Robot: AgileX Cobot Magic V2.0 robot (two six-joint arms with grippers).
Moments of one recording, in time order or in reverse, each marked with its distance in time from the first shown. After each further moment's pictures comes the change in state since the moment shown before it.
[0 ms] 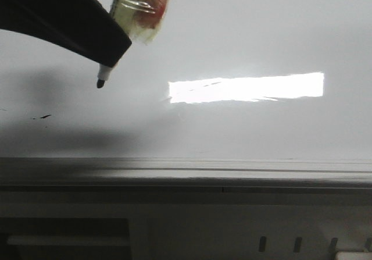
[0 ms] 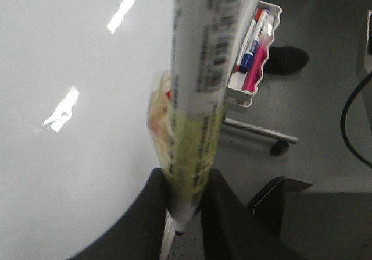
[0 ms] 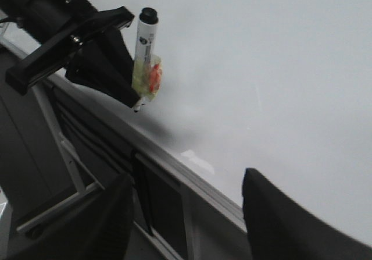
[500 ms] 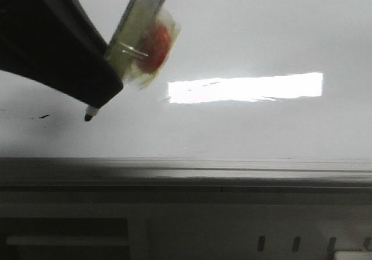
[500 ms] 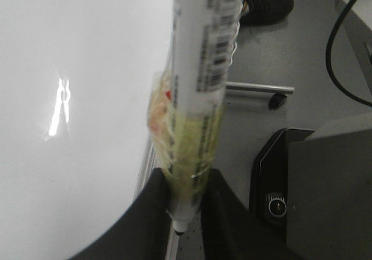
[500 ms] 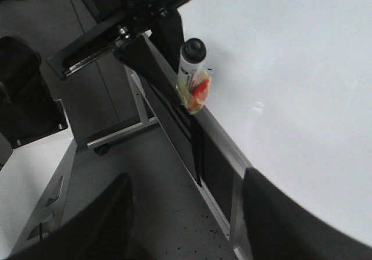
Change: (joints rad) left arm -0.068 0.010 -0.004 0.136 0.058 0.009; right arm 0.301 0.411 -0.142 -0.013 -0.053 -0.145
